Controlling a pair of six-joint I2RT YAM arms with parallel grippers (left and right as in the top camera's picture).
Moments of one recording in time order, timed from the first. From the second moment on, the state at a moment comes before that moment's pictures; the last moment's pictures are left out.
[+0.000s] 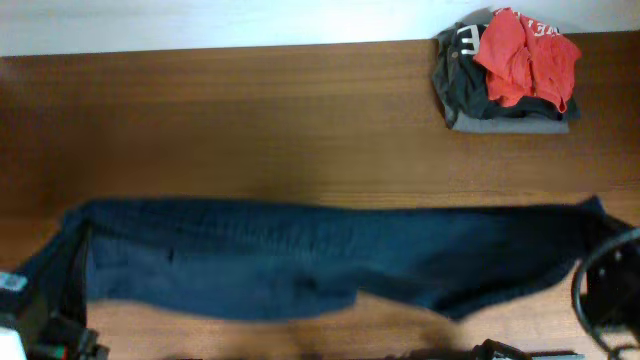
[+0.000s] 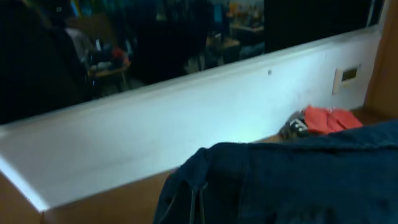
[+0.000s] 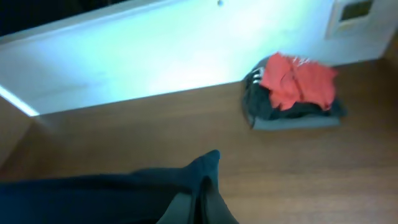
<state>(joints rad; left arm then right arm) 0.01 0.93 2.14 -1.29 0.26 0.17 -0.42 1.05 2.28 -1.69 -0.49 0.02</state>
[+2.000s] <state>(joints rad) 0.02 2.12 2.06 -0.81 0.05 0.05 -0.02 2.19 2.27 -1.08 -0.33 0.05</state>
